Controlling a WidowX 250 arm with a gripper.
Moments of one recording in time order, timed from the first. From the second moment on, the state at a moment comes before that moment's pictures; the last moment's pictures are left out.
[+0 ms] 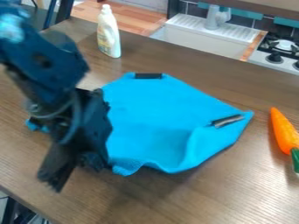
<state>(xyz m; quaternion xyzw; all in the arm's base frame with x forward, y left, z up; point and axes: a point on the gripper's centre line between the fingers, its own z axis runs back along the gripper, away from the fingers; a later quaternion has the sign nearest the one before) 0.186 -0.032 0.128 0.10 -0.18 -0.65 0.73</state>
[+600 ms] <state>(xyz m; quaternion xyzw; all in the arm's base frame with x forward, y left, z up) 0.173 -0.068 0.150 0.02 -0.07 -0.62 0.78</state>
